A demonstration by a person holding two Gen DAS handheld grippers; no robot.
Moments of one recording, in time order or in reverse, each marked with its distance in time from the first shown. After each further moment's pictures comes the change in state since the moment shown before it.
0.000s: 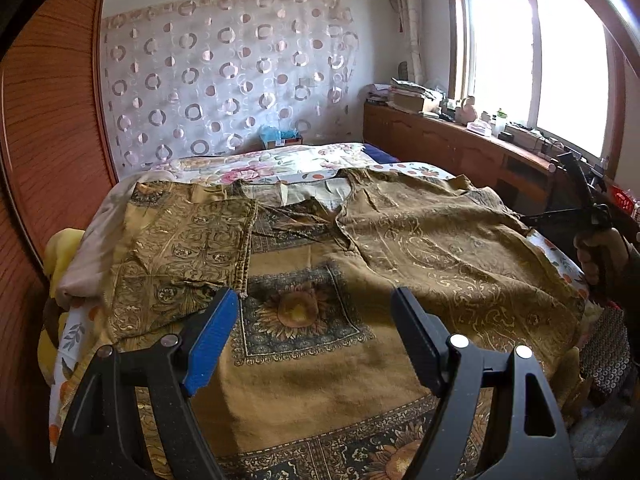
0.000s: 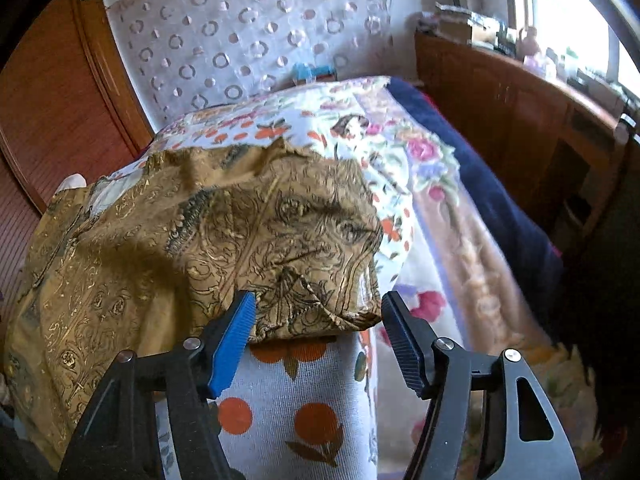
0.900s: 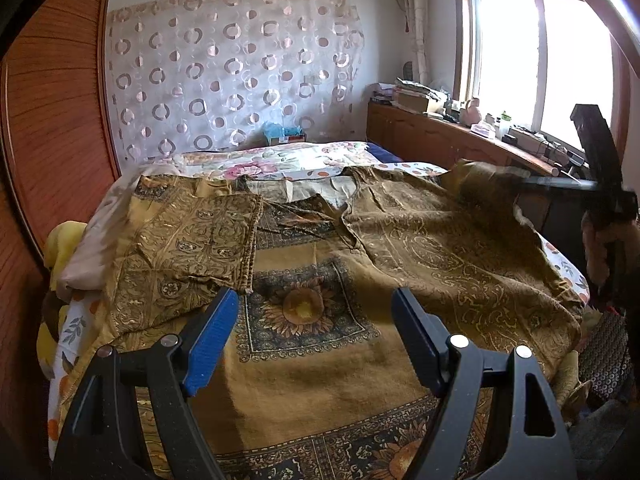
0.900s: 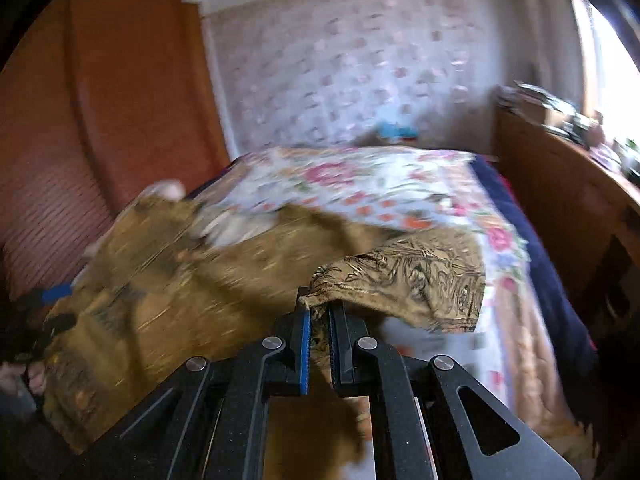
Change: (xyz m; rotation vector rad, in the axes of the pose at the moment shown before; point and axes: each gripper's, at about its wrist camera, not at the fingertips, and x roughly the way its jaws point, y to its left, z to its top) left arm 0.000 0.008 0.000 -0.025 0.001 0.004; right arm -0.066 0.141 -0.016 -0.291 -0.193 0.204
